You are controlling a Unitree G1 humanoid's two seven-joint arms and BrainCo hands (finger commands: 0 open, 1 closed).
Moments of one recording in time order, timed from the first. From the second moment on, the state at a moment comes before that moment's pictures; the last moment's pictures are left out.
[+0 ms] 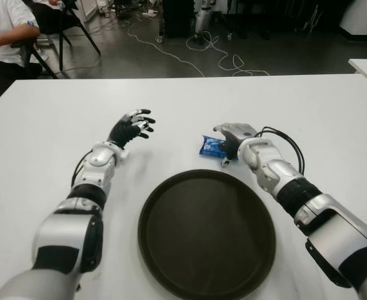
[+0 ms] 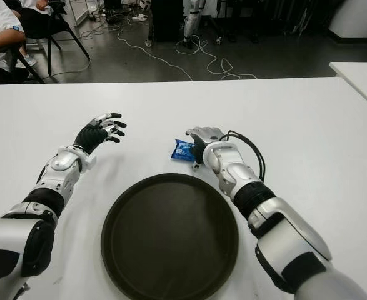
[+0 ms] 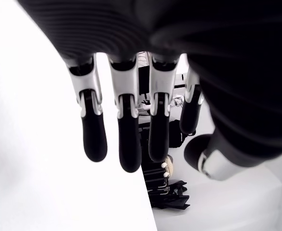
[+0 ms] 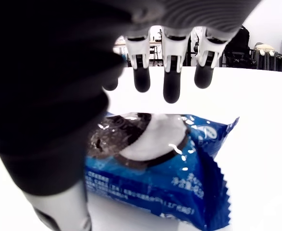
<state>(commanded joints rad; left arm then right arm) -0.78 0.15 0.10 1.23 0.03 -0.35 -0.27 -0.78 -0.22 0.64 0.80 -0.79 0.16 0.12</state>
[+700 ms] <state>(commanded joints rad) -0.78 0.14 0.09 1.22 0.03 -0.35 -0.26 -0.77 -0.23 0.65 0.81 -0.78 0.14 0.16</state>
